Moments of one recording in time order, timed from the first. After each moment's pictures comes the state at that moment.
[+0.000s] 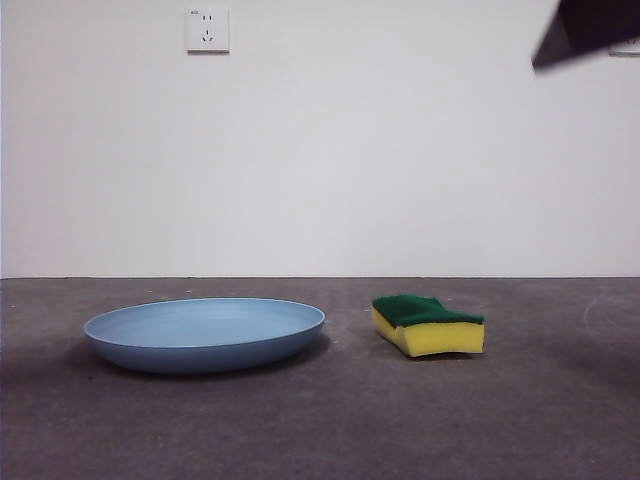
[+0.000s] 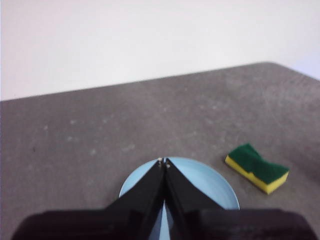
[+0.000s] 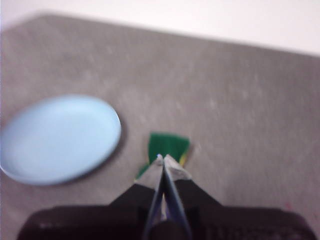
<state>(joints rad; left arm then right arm) -0.38 0.40 0.52 -0.27 0.03 -0.05 0.83 0.72 0.59 -0.29 0.45 0.12</state>
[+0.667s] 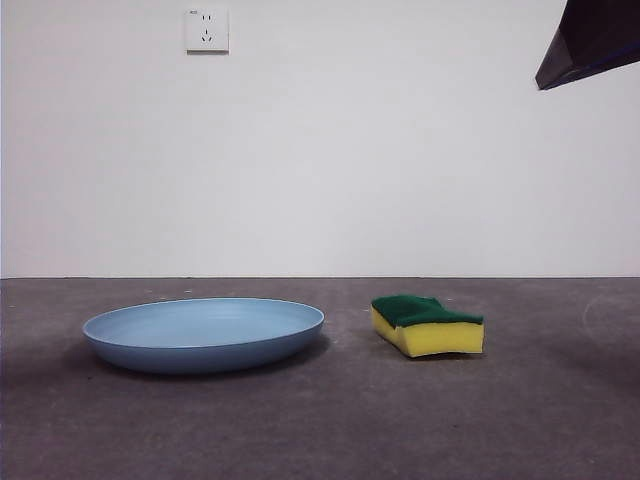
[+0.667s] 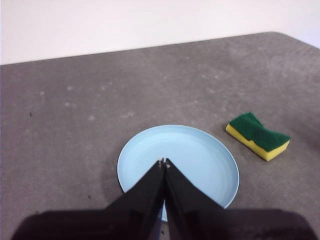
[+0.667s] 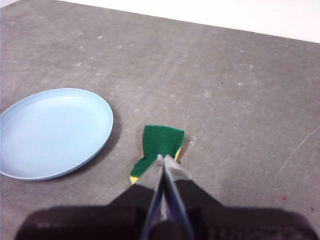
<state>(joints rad) -0.38 0.40 0.52 -0.40 0.03 -0.05 0.82 0.73 0.59 -0.28 0.45 0.13</state>
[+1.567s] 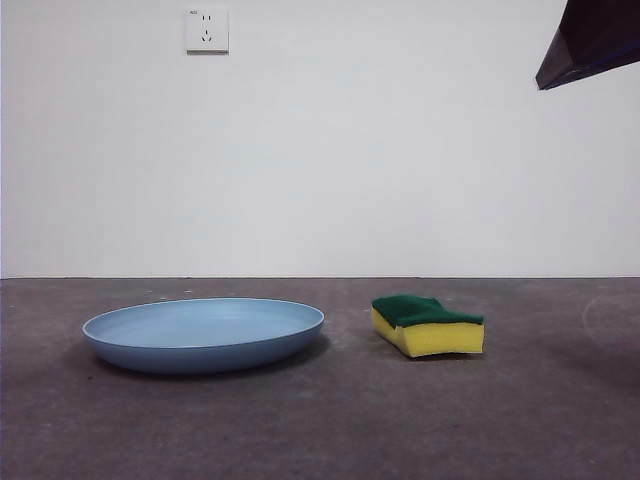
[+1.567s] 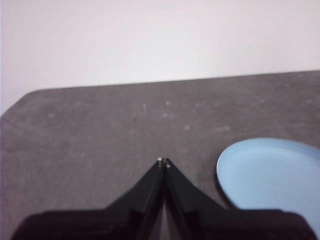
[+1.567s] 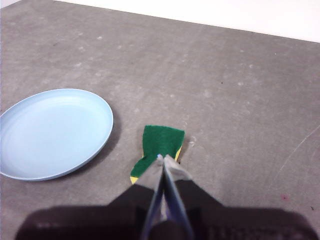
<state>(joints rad) -0.05 0.03 0.14 -0.20 0.01 0.02 0.82 0.73 0.59 -0.28 0.45 0.13</state>
